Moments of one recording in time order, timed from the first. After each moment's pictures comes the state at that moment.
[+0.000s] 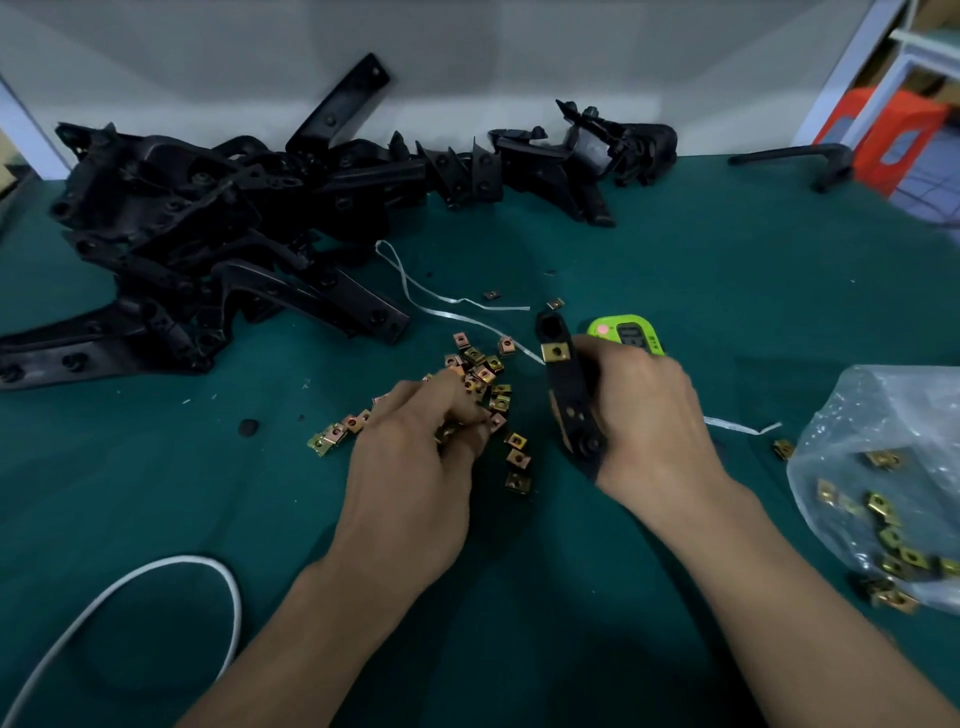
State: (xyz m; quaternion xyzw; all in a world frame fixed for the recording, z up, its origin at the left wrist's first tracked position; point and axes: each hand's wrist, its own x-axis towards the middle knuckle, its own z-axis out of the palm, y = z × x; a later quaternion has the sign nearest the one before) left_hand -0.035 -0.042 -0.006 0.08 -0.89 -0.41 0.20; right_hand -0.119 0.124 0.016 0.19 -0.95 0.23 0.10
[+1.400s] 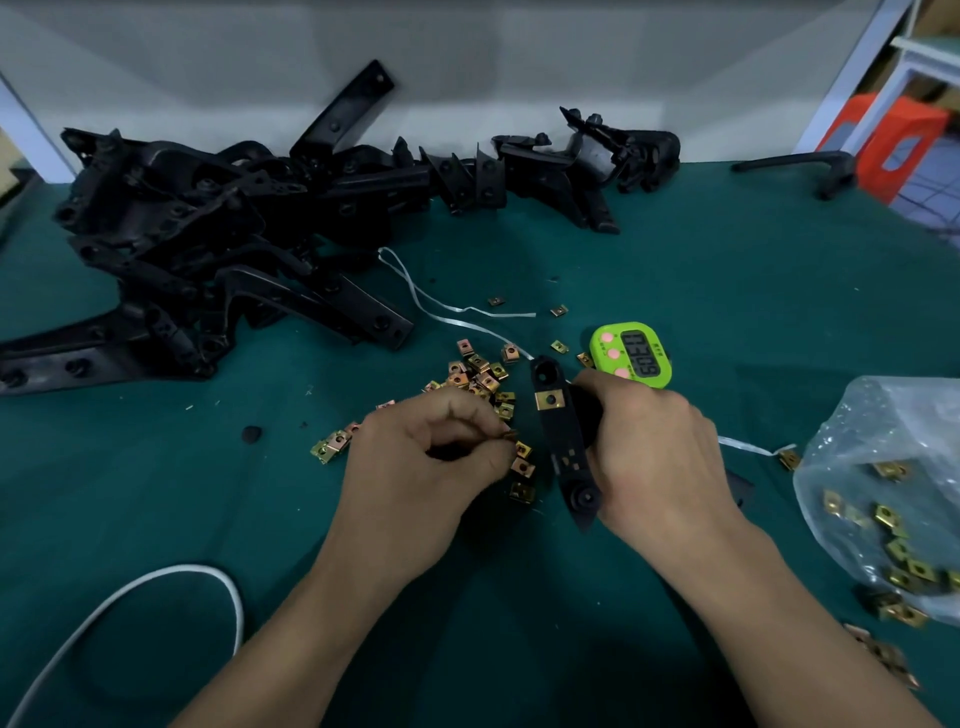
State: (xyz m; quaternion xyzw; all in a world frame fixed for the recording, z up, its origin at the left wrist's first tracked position) left_hand -0.036 -0.048 0.005 0.05 -0.78 -0.61 0.12; right_hand -0.100 0.125 0.021 0.16 -0.97 0.15 0.08
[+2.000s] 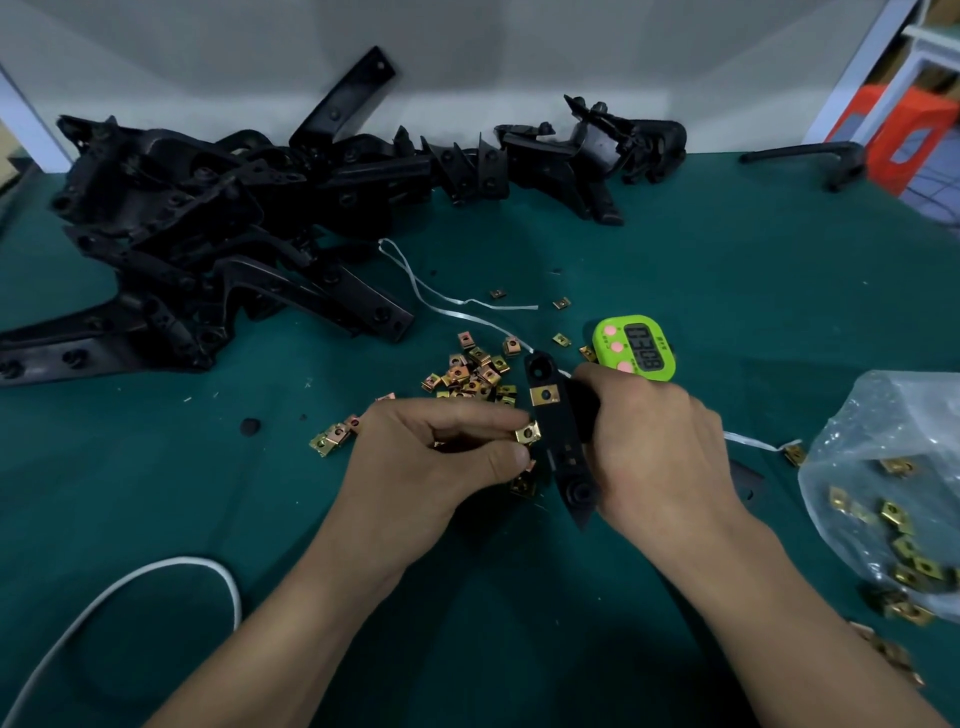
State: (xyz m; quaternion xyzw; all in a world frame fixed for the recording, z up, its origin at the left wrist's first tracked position) left_hand -0.034 -0.047 0.008 0.04 -0.69 -0.72 0.07; right_hand -0.101 0.122 0.022 0.16 -0.98 0.09 0.08
